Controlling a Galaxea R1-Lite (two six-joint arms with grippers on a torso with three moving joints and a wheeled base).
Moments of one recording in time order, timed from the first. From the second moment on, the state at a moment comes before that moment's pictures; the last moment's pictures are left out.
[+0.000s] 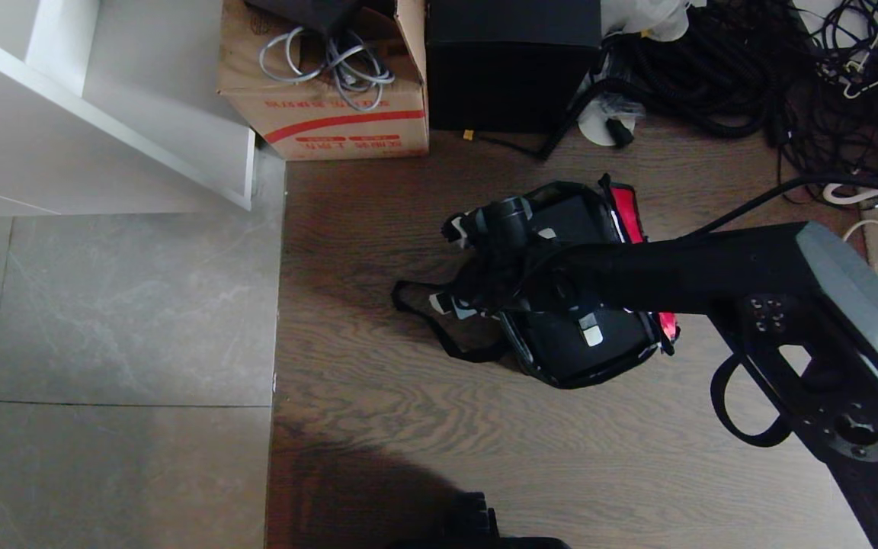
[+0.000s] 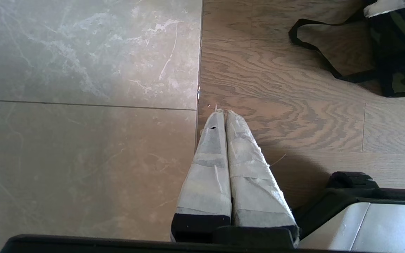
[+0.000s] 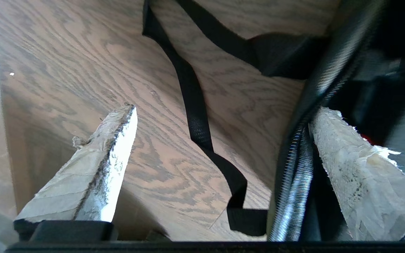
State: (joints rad) left arm 0.00 0.00 0.00 0.00 0.00 0.00; right arm 0.64 2.38 -1.94 0.06 -0.18 -0.04
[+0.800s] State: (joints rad) left arm 0.00 0.00 0.00 0.00 0.00 0.00; right arm 0.64 2.41 -1.95 -0.17 -0.20 -0.01
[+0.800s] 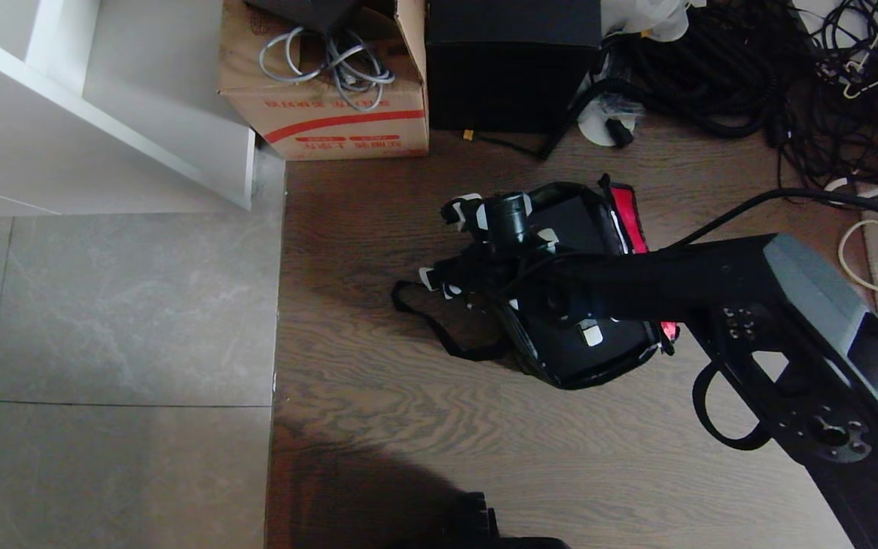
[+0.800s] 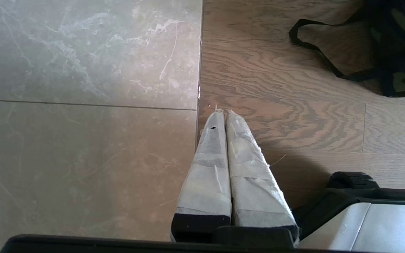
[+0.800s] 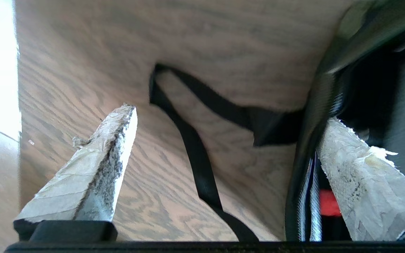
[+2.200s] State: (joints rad) left arm 0.00 0.00 0.00 0.00 0.00 0.00; right arm 0.63 2.28 -1.91 0.27 -0.13 0.07
